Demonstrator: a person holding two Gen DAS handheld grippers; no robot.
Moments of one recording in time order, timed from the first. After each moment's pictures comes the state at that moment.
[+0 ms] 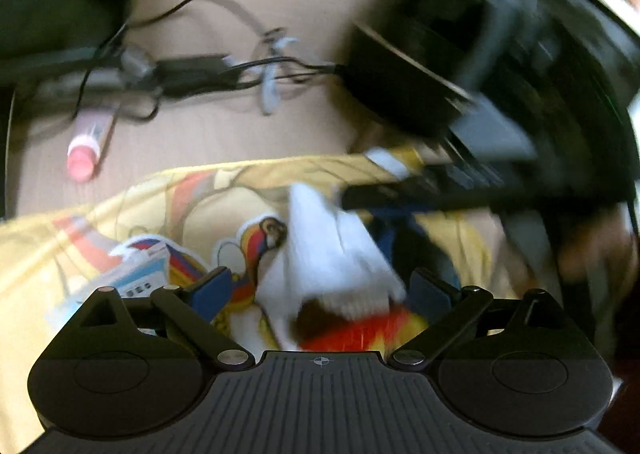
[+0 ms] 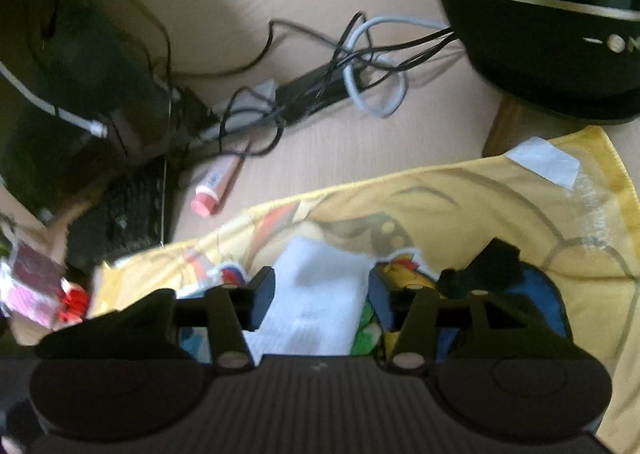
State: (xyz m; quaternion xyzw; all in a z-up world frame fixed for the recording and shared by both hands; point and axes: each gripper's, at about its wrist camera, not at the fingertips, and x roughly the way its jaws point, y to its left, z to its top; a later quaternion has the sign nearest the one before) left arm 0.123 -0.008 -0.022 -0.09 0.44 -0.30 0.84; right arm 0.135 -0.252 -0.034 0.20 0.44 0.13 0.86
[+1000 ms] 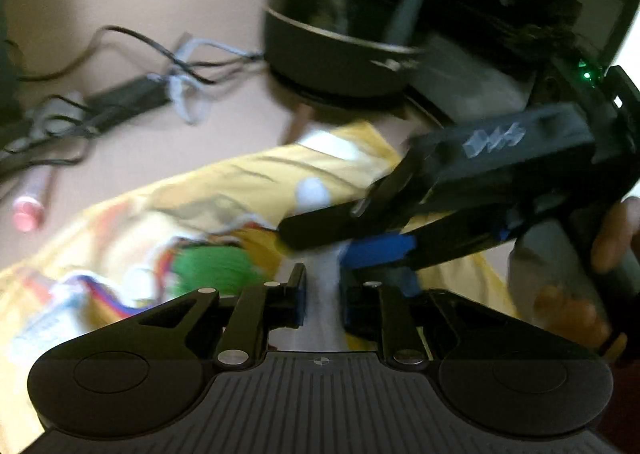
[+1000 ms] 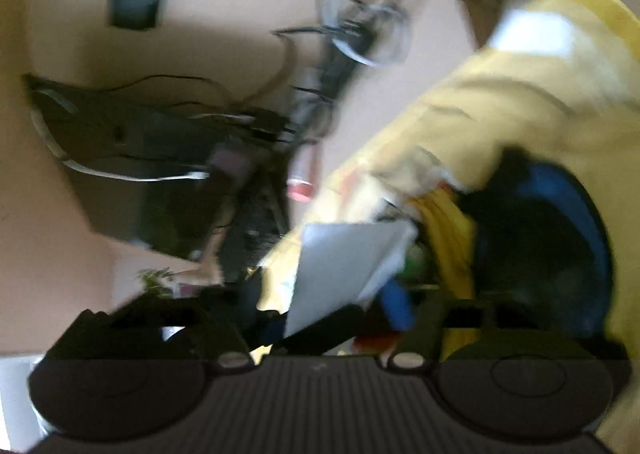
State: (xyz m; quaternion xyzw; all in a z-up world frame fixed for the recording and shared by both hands) left arm 0.086 -0.124 0.008 0.05 0.44 -0.32 0.84; right arm 0.103 -0.337 -0.054 0.43 0.47 0.25 0.74
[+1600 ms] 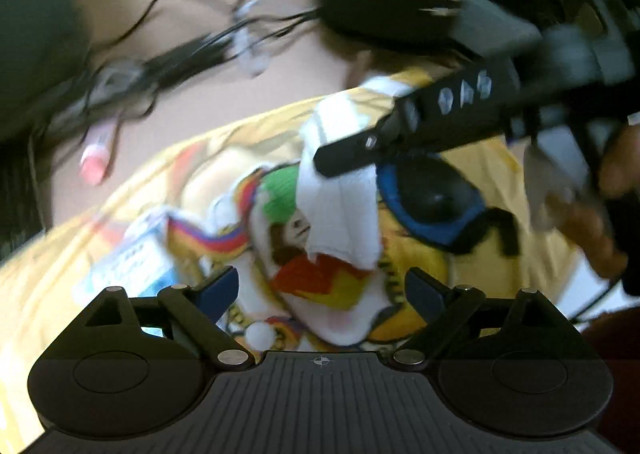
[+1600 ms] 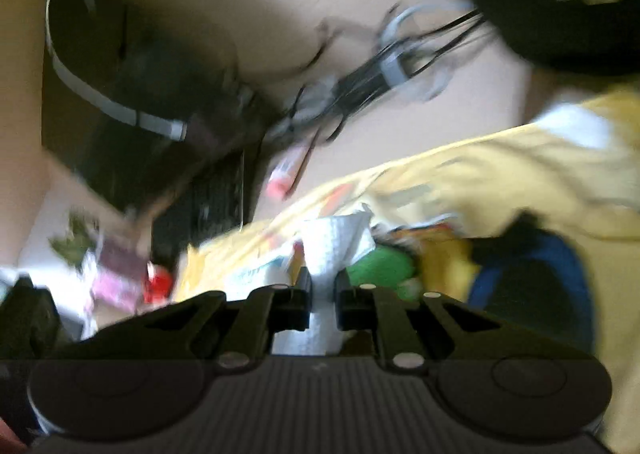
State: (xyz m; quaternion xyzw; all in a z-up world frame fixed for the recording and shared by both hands) left arm 0.067 -0.055 -0.011 0.08 0.46 -0.25 0.85; right arm 0.111 -0.259 -0.030 0.24 0.44 0.25 0.83
